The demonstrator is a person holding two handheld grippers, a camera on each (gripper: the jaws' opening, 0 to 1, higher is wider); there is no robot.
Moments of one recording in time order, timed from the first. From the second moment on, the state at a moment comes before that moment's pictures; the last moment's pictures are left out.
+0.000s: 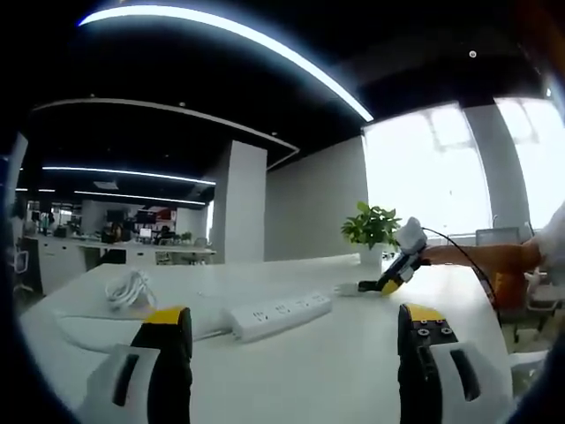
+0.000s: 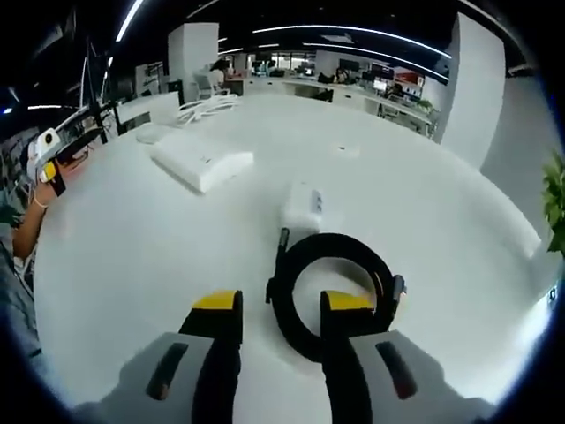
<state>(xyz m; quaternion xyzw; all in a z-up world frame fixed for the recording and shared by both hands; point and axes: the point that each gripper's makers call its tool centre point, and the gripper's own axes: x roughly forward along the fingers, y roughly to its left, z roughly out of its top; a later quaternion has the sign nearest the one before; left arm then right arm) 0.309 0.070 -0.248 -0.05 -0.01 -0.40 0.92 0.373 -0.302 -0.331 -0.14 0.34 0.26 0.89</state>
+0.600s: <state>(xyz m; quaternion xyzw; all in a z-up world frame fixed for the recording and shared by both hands) 0.309 0.071 -0.252 -0.04 -0.01 -0.40 0.92 0.368 -0.296 -0.337 -0.16 0.36 0.28 0.87</state>
